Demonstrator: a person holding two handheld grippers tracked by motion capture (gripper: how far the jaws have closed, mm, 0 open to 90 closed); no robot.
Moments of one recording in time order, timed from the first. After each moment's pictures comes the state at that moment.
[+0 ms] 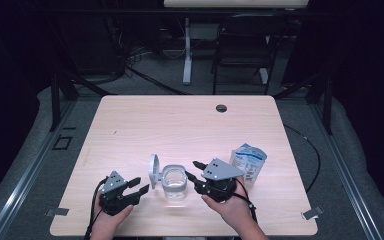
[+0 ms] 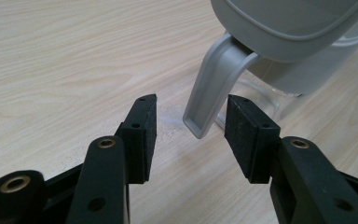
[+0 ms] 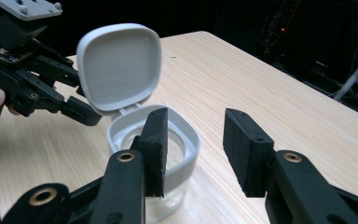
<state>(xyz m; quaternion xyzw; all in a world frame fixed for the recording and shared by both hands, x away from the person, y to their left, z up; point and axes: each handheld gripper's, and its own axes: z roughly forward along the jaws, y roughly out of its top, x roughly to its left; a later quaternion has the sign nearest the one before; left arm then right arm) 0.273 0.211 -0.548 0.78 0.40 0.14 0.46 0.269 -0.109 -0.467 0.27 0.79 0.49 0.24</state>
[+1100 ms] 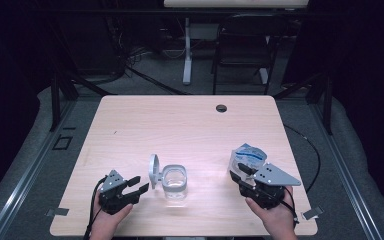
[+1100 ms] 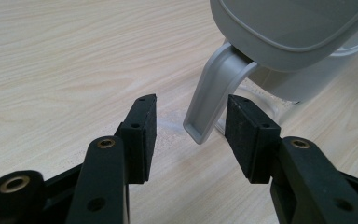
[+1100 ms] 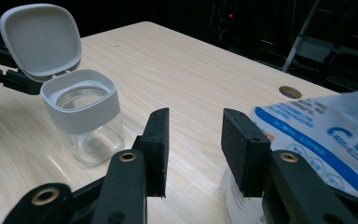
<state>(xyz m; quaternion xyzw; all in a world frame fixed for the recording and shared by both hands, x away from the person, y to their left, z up) 0.274 0.212 -0.546 0.78 0.40 0.15 0.46 0.245 -0.210 -0.463 0.35 0.76 0.48 0.27</state>
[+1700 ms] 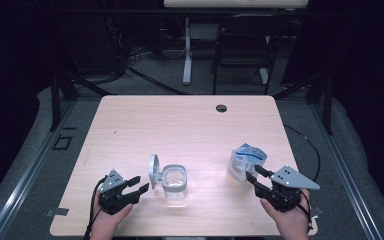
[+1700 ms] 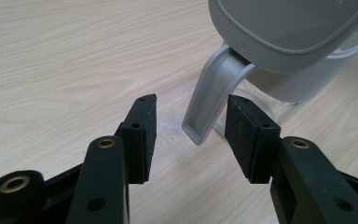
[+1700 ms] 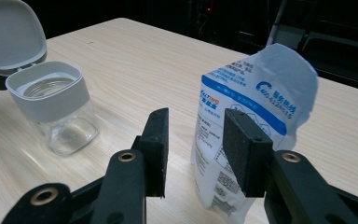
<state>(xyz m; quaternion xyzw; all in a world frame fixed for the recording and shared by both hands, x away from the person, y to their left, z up) 0.273 0.212 -0.545 0.78 0.40 0.15 0.46 0.238 -0.244 -0.467 0.39 0.74 0.47 0.29</state>
